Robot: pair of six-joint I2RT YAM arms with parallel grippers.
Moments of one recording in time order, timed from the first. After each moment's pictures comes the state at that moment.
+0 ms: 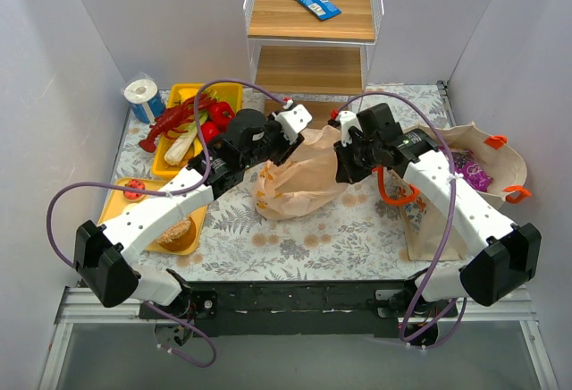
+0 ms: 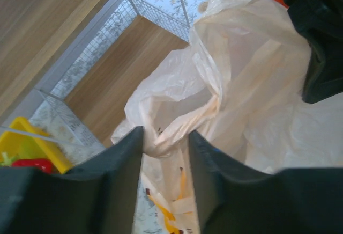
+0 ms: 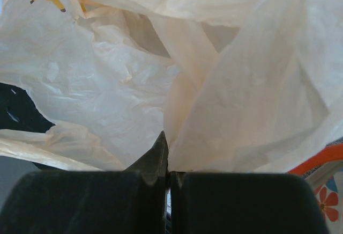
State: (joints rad) left arm -0.76 1.37 1.25 -0.19 0.05 0.31; right arm 0.53 1.36 1.30 -0.87 -0.31 -0.02
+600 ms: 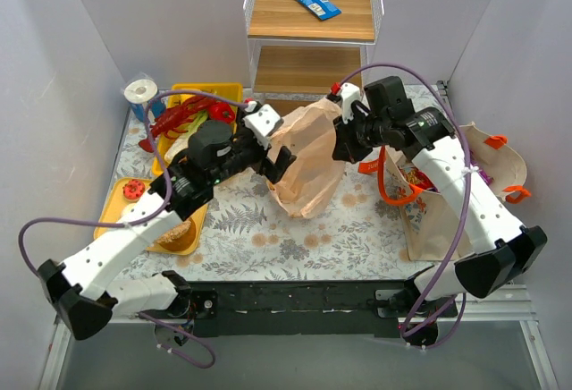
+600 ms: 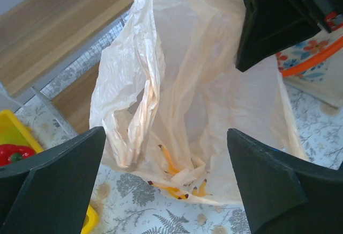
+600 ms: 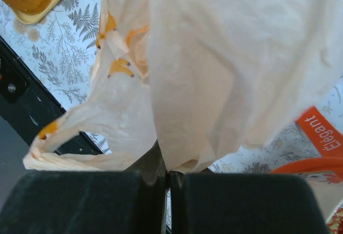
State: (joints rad) left arm -0.76 1.14 1.18 -0.23 0.09 0.15; right arm 0.53 1.41 1.59 -1.00 -0.36 -0.09
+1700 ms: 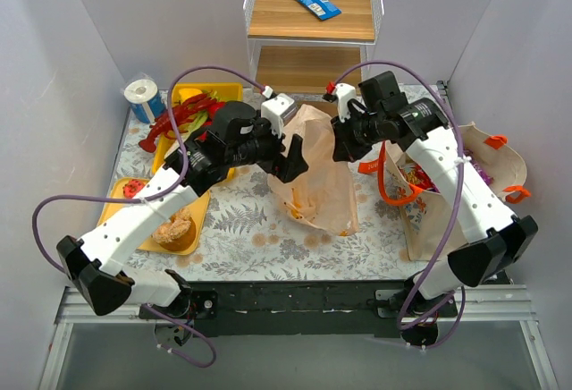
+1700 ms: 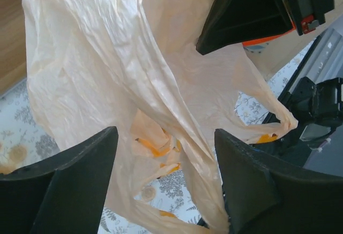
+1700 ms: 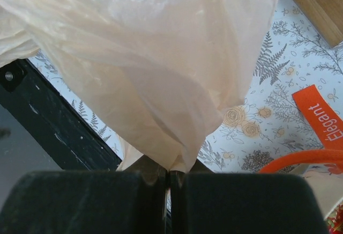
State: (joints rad) left arm -0.76 1.31 1.43 -0.55 0.24 -0.14; right arm 0.53 1.48 1.70 -1.11 -0.36 -0.11
